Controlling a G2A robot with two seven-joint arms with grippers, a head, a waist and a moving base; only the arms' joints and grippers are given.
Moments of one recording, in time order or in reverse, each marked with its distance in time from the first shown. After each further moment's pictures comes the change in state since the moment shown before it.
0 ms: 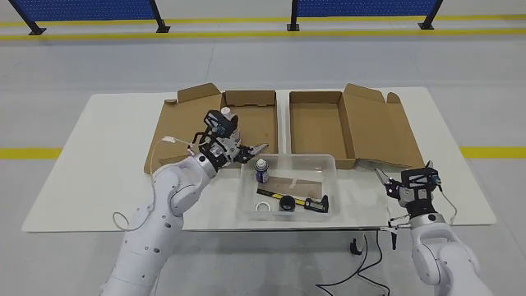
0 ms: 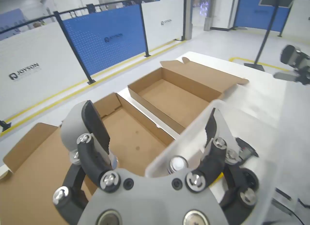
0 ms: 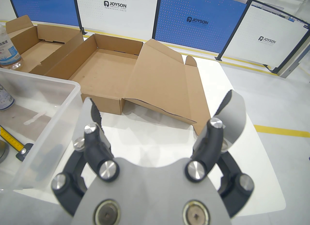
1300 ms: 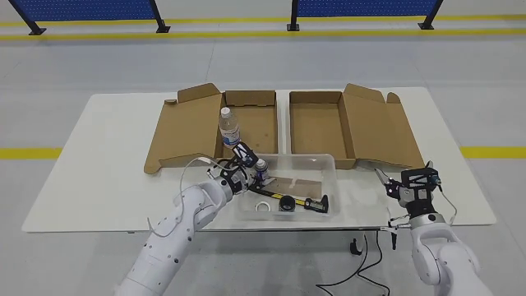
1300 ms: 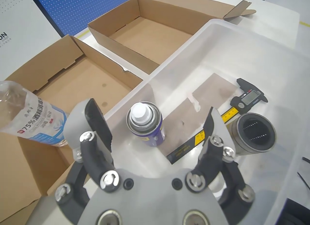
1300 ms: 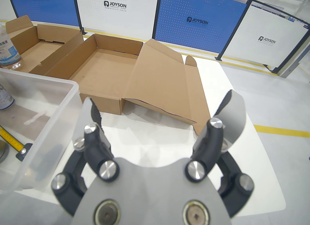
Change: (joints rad) left arm -0.040 -0.006 0.183 0.235 0.158 0.096 0.052; right arm 0.000 0.000 0.000 0.000 0.000 0.000 0.000
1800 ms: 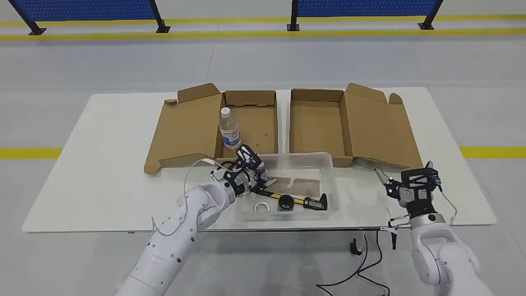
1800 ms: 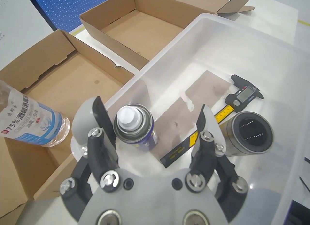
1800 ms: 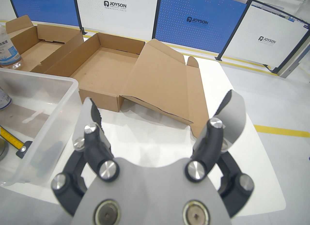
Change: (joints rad) left arm -0.013 -0.004 0.033 0.027 -0.017 -0.002 -0.003; right arm 0.000 0.000 0.000 0.000 0.000 0.000 0.000
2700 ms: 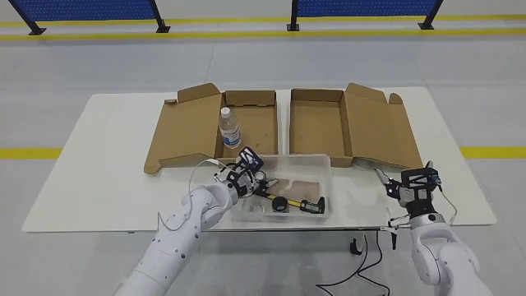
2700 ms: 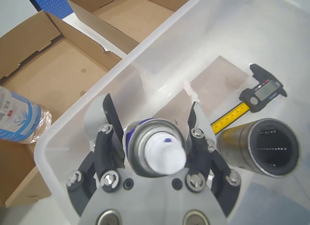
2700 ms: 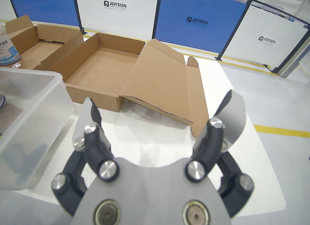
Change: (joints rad) left arm -0.042 -0.012 0.048 0.096 -0.043 0.011 0.002; right arm 0.000 0.000 0.000 0.000 0.000 0.000 0.000
